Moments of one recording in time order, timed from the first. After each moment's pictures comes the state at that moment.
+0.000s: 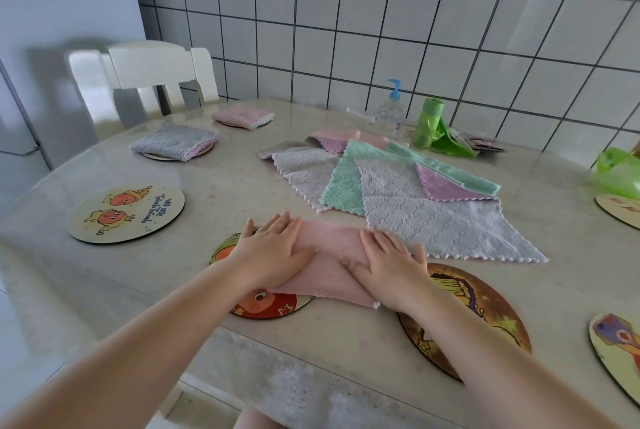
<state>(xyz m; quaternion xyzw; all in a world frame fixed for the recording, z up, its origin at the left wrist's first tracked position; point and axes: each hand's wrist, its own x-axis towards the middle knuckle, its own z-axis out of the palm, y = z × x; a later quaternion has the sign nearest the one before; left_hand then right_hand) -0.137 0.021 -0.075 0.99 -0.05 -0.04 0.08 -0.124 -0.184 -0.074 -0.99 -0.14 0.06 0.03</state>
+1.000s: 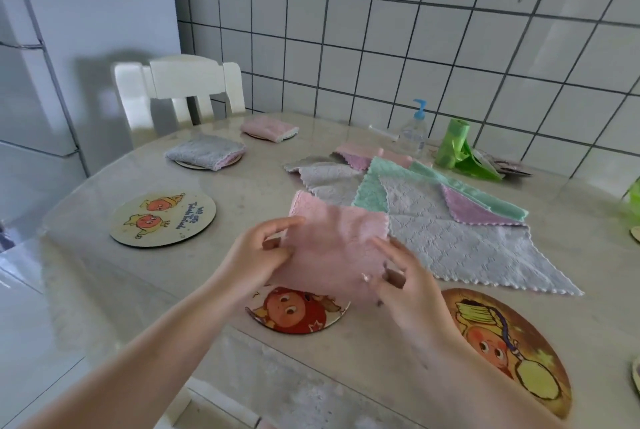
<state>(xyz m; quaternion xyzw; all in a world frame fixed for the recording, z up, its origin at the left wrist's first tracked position) -0.172 0.059 -0.067 0.77 0.01 0.12 0.62 -0.170 -0.162 -0.058 -0.83 -0.14 -0.01 0.54</state>
